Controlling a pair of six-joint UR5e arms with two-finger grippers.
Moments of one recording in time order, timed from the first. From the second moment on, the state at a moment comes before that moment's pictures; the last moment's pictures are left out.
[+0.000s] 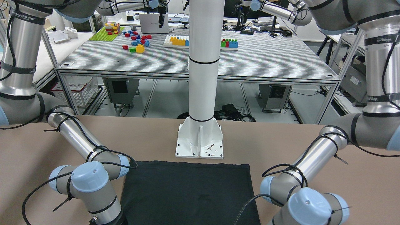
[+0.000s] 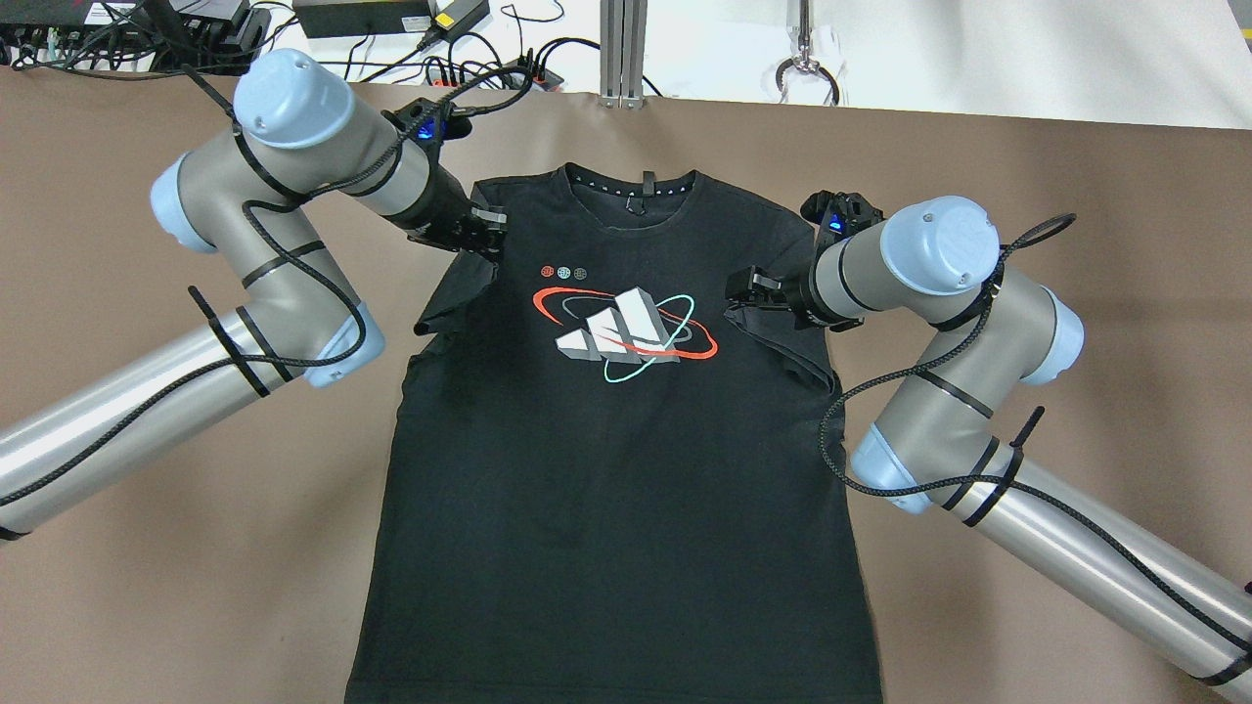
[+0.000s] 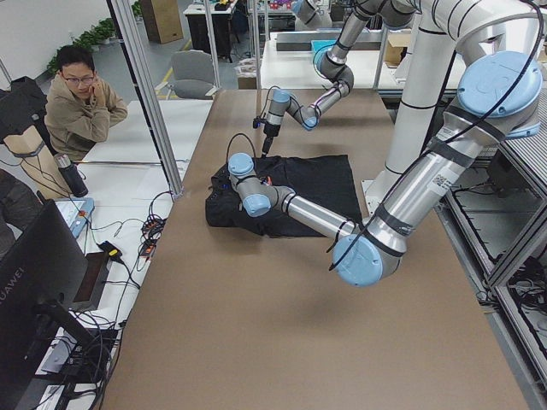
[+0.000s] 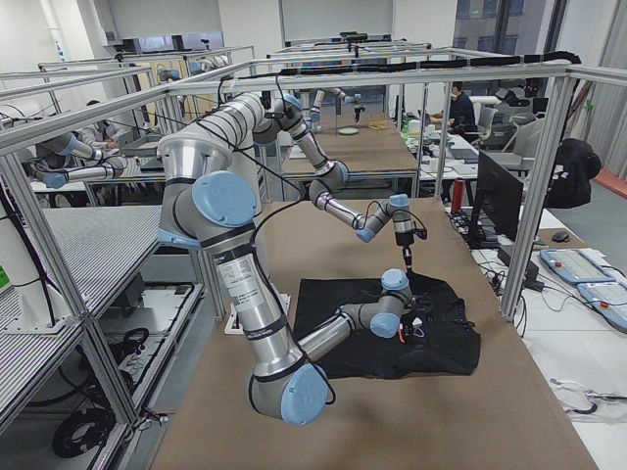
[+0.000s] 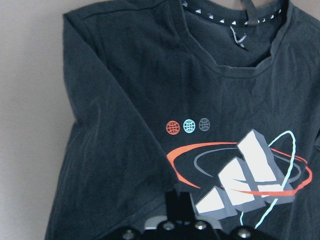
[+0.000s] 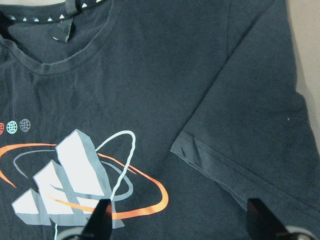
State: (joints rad) left arm -0.86 -2.34 -1.30 -2.17 -2.15 -1.10; right arm 0.80 -1.03 1.51 -1.01 1.94 1.30
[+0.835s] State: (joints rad) left arm -0.79 -2.38 -1.21 -2.21 -1.99 -1.13; right arm 0.79 -1.04 1.51 -1.01 1.94 1.31
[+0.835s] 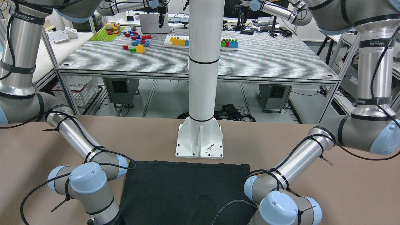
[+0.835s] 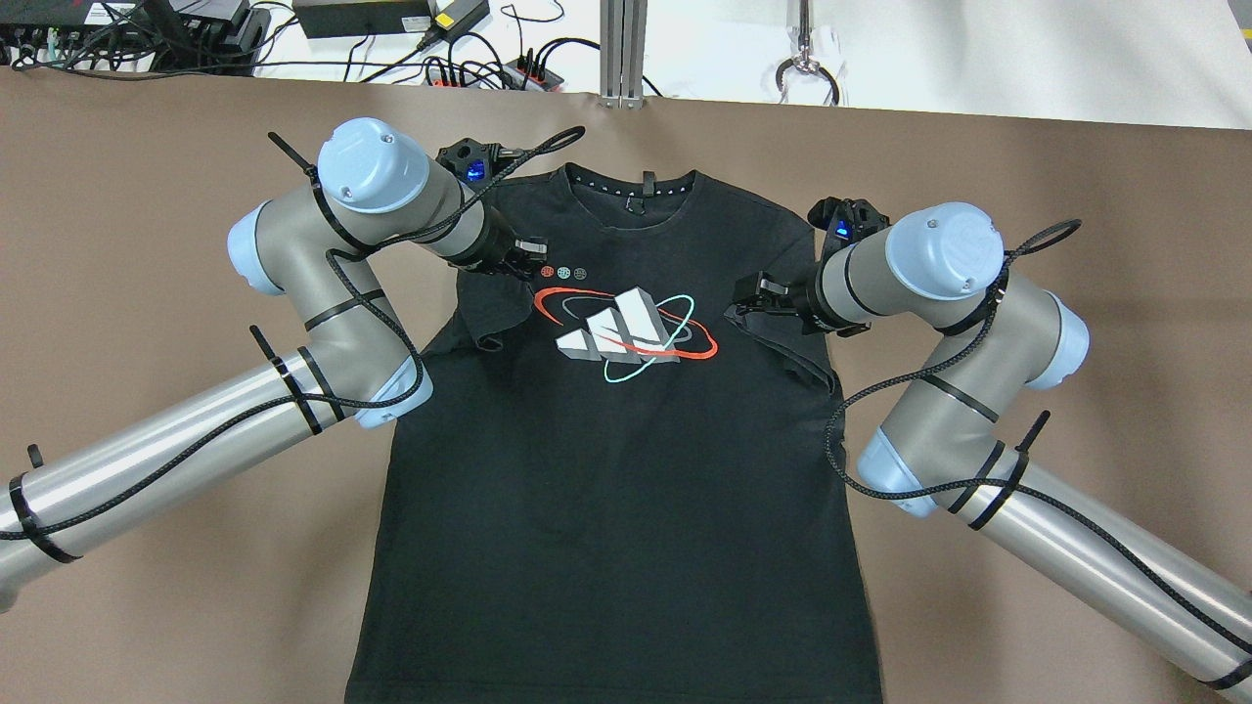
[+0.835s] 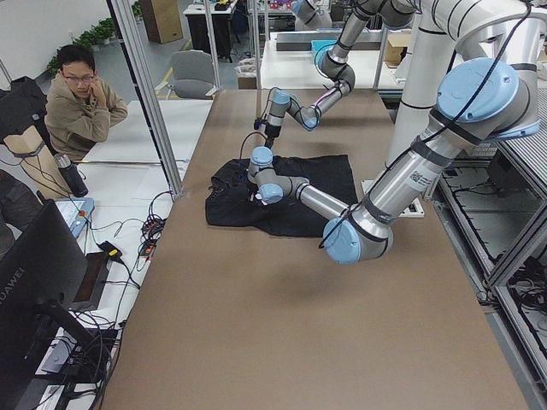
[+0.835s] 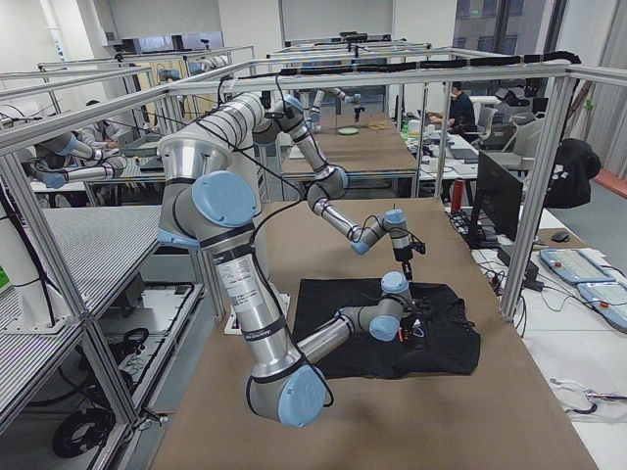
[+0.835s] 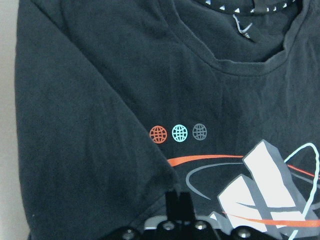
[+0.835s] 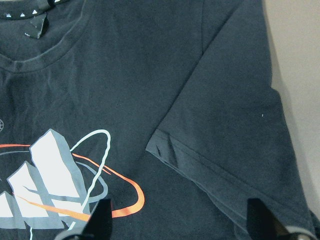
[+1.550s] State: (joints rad) left arm -0.70 -2.22 -1.46 -2.20 -1.85 -1.31; right arm 0.62 -1.14 1.68 -1.09 1.74 1.51
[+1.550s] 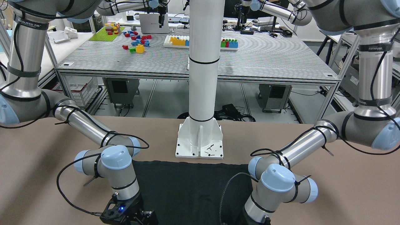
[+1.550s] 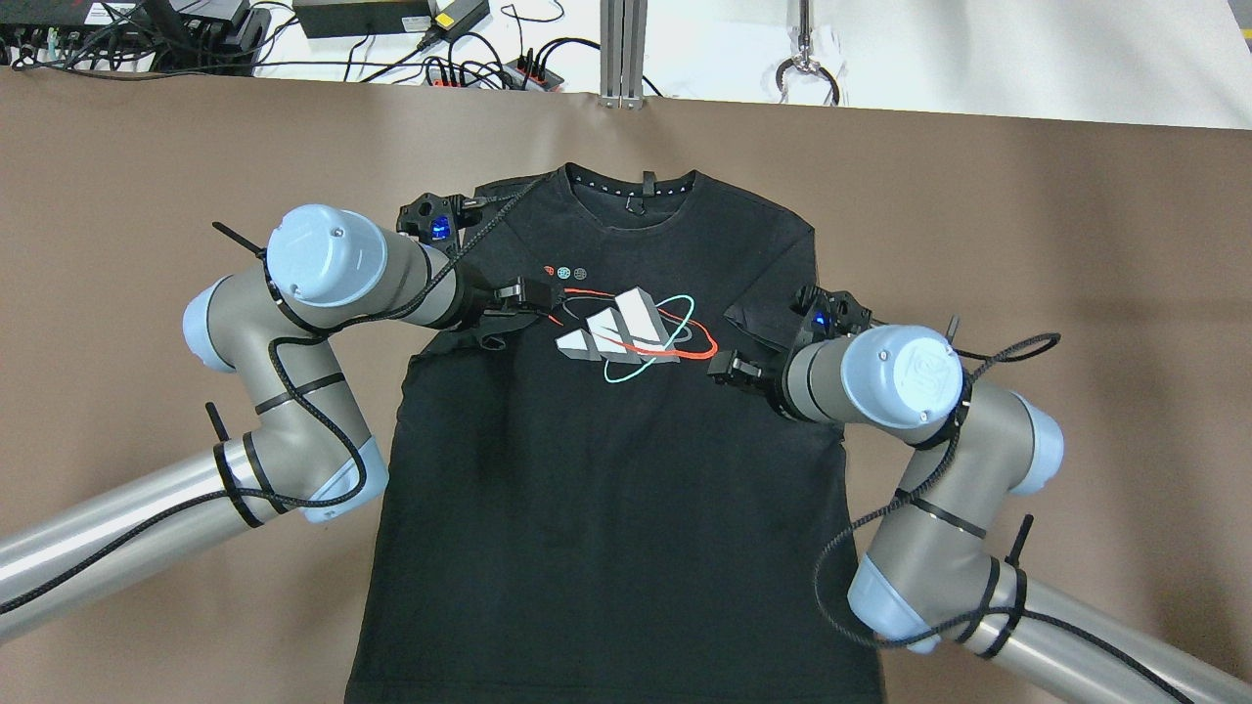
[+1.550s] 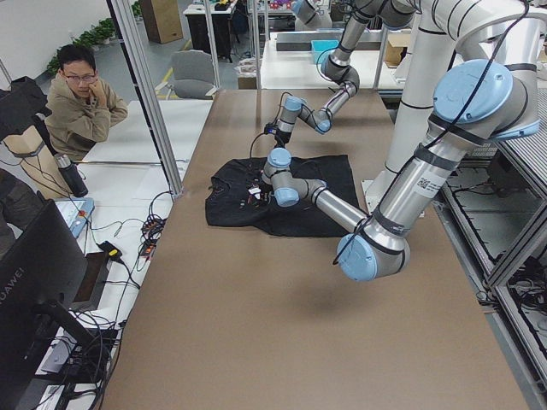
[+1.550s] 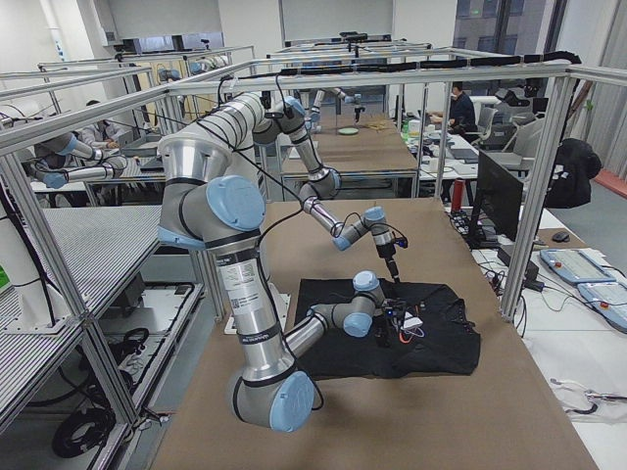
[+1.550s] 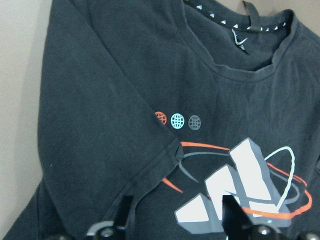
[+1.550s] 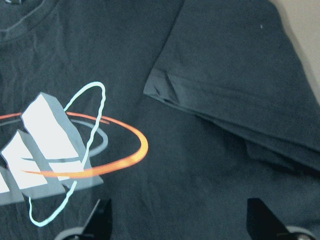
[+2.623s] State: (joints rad) left arm -0.59 -1.85 -1.88 -2.20 -1.74 -1.47; right arm 0.09 -1.73 2.15 -1.13 1.38 2.08
